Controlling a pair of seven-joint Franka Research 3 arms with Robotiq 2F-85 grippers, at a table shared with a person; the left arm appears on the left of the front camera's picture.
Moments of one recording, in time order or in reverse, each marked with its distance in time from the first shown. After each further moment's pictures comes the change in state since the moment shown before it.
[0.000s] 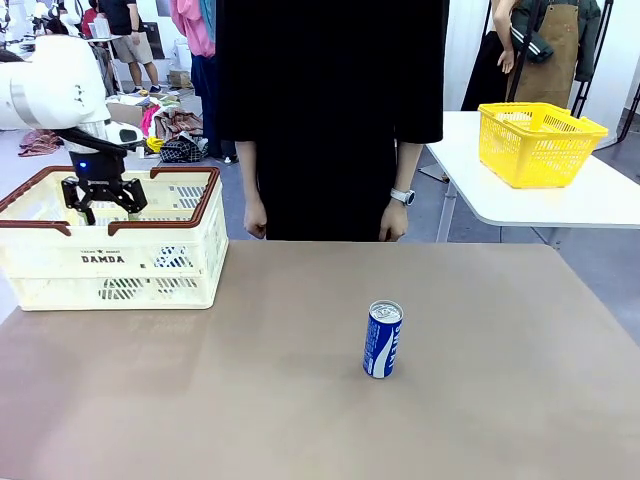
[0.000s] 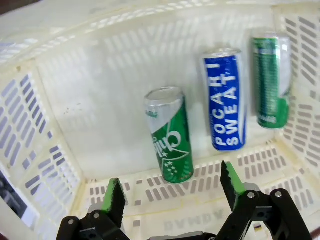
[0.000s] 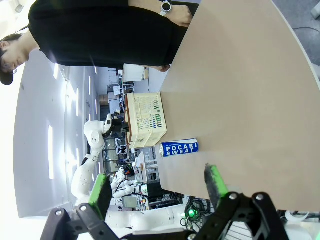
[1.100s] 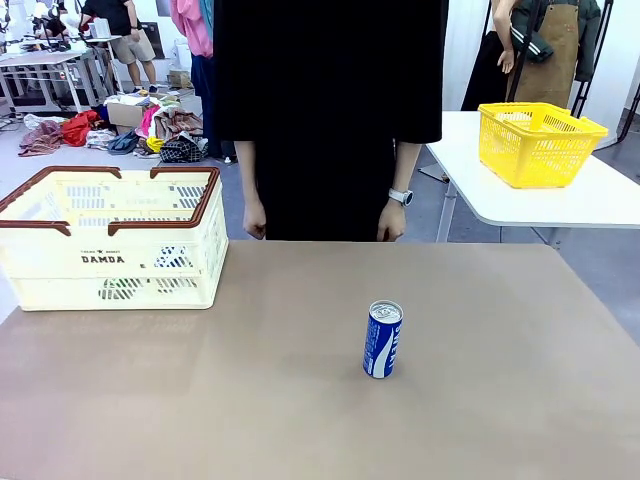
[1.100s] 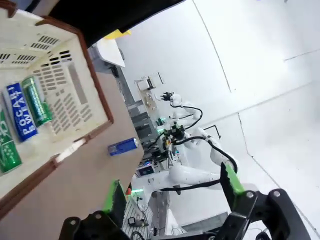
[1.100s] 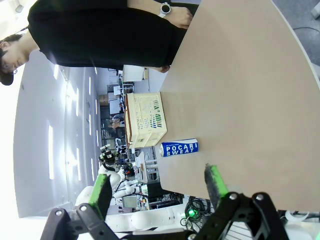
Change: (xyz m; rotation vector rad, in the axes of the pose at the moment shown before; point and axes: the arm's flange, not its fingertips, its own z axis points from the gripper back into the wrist) left arm -0.209 0.211 0.037 -1.454 -0.486 -0.028; right arm 0.000 0.000 0.000 0.000 0.001 0.000
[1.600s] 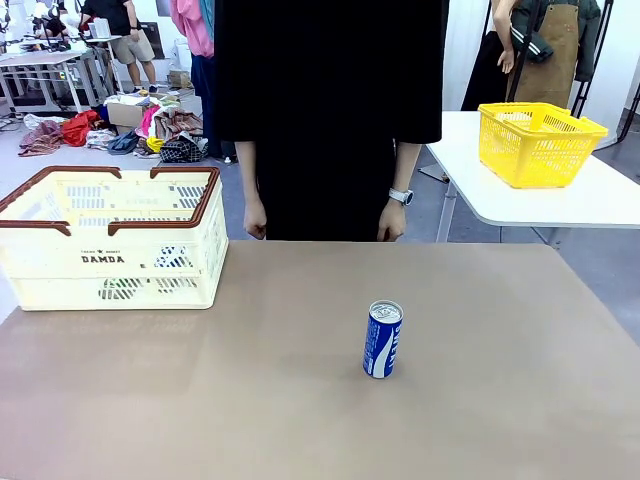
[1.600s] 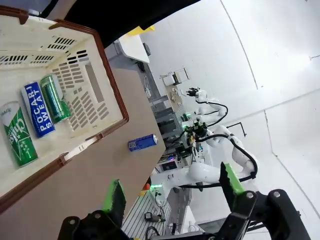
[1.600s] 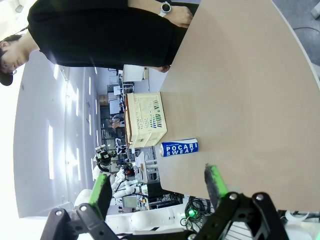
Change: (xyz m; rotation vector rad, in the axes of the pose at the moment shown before) left arm 0.007 -0.034 -0.004 0.145 0.013 -0.034; right arm 0.000 0.000 0.000 0.000 0.000 0.000
